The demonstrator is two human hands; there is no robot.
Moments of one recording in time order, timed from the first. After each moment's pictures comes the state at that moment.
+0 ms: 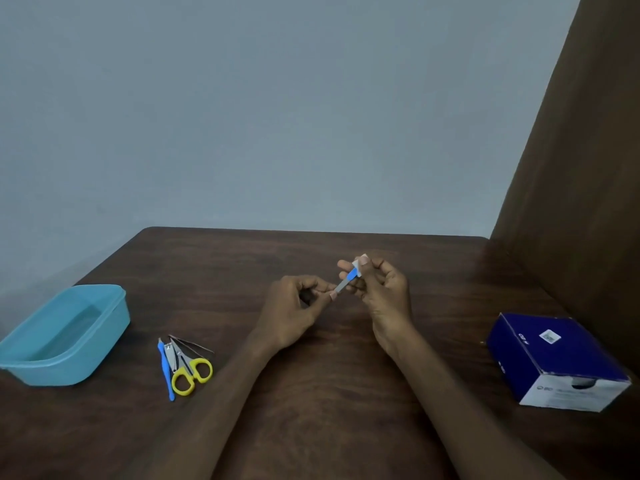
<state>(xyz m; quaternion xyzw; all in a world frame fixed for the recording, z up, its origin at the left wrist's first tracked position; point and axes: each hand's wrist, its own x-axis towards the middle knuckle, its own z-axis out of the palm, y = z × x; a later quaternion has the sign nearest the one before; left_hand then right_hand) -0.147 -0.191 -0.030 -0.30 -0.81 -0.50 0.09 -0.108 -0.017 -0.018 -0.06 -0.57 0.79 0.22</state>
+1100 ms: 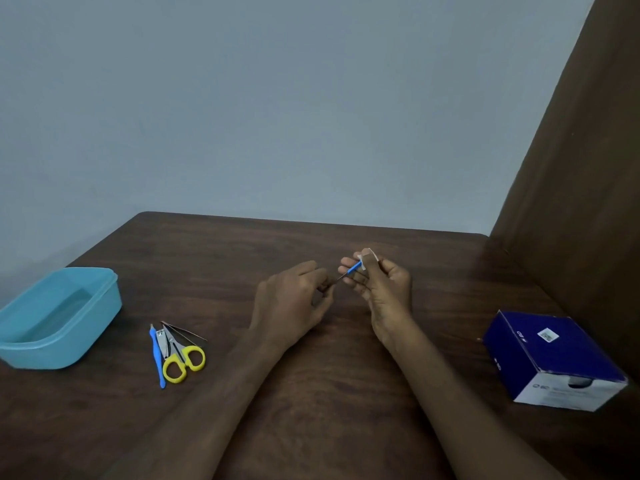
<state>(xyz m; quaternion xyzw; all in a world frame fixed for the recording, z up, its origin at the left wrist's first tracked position) -0.129 -0.183 -0.028 -0.31 -0.86 -0.23 0.32 -0.108 -0.015 -0.016 -0.11 -0.53 0.82 0.20</state>
